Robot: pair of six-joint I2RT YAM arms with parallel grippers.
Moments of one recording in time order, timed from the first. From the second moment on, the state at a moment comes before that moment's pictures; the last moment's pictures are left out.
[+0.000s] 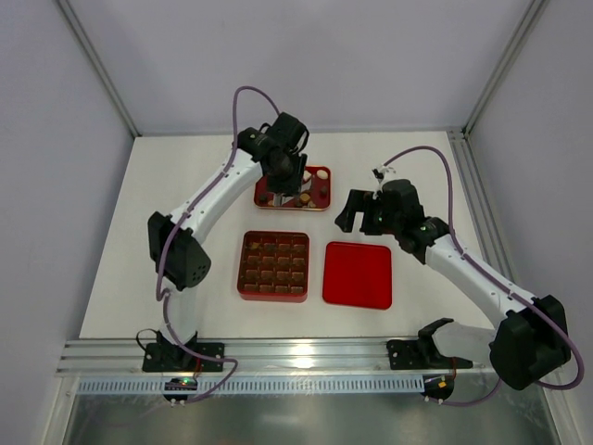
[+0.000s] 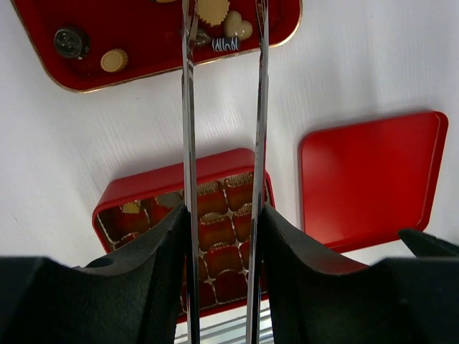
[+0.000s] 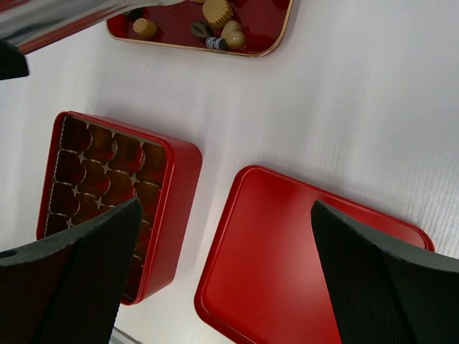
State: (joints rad) left arm -0.63 1.96 2.06 -1.15 -0.03 -0.39; right arm 0.44 1.19 0.84 -0.28 -0.10 0.46
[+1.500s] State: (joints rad) left arm -0.62 2.15 2.09 -1.16 -0.05 -0.34; right arm 0.43 1.17 0.84 -0.29 -0.10 0.44
